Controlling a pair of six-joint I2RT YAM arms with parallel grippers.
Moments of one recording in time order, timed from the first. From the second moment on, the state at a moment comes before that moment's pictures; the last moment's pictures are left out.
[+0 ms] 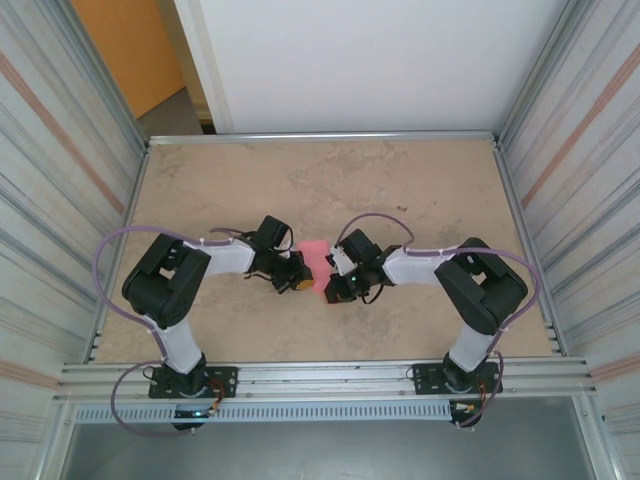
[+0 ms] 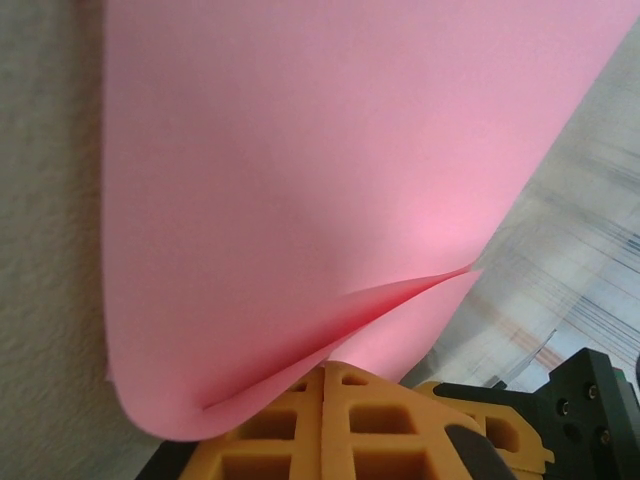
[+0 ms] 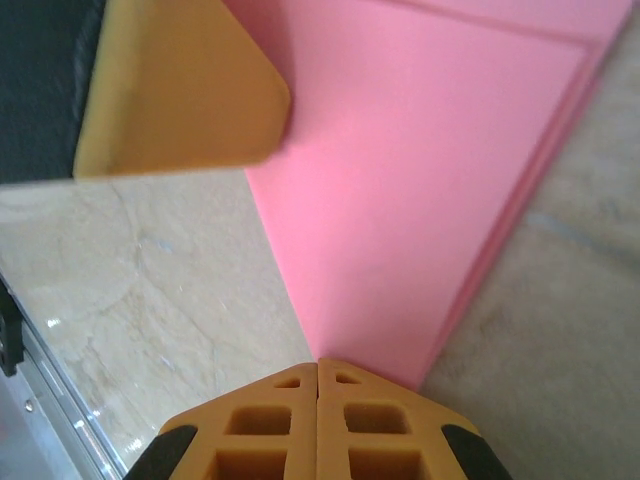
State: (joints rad) left arm -0.55 1.78 0.84 -0.20 0.61 -1.02; right arm 0.75 1.71 0.80 -0.22 -0.52 0.48
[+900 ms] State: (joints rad) left arm -0.55 1.78 0.84 -0.19 0.62 -1.02; right arm 0.74 1.69 0.84 -0.20 -0.49 0.54
